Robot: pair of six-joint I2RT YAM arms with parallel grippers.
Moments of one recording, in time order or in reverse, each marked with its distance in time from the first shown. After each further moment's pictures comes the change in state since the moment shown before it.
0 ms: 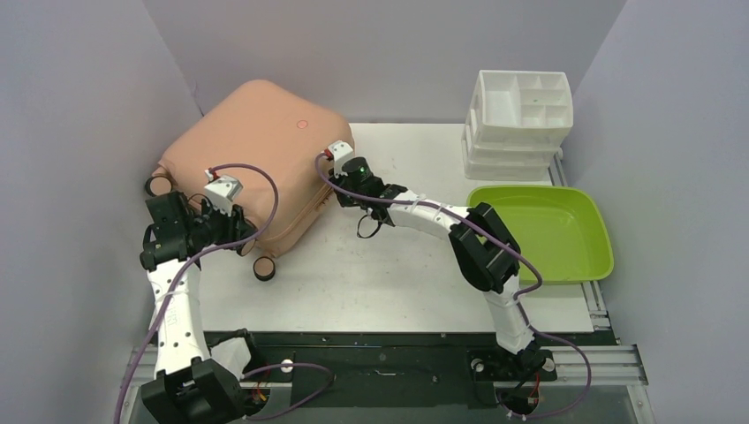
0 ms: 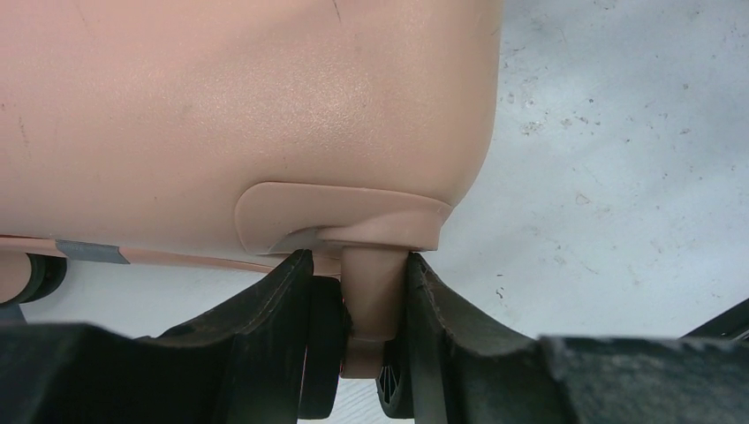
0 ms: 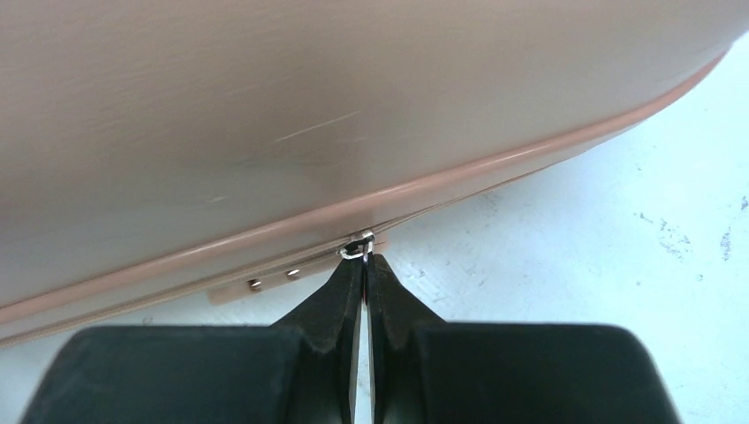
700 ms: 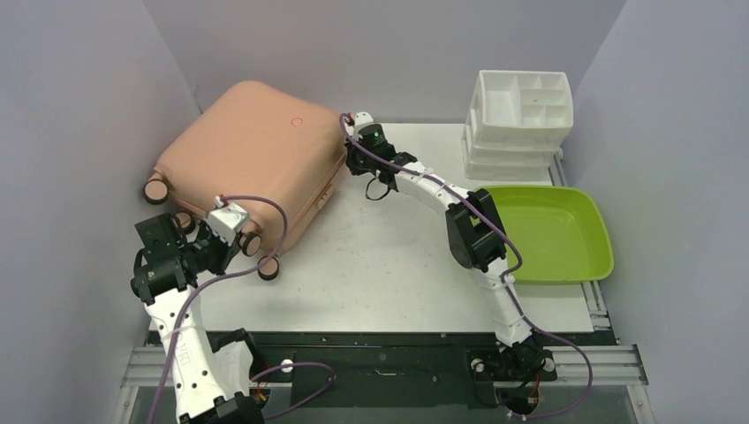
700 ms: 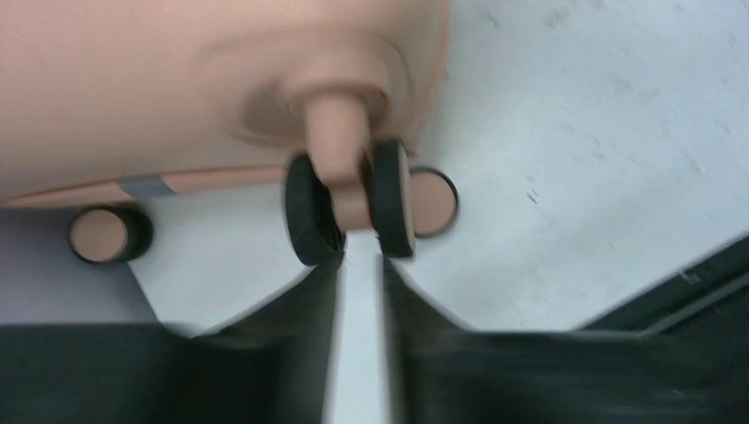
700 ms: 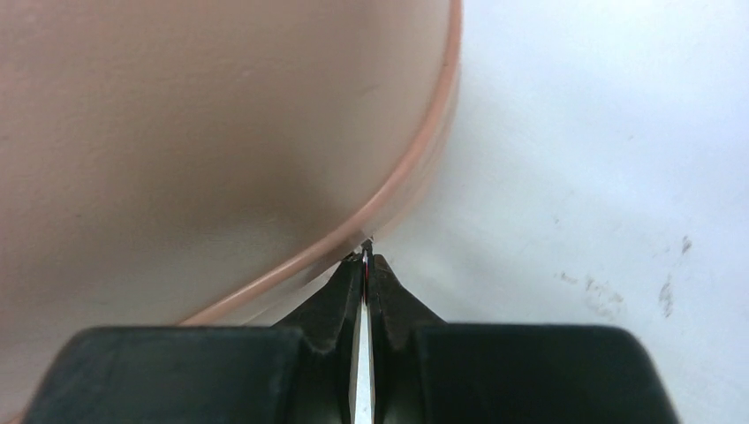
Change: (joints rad) left arm 0.072 -0.164 0.030 -0.227 -0.026 0.330; right arm -0.172 0.227 0.399 -0.217 -0.123 0.127
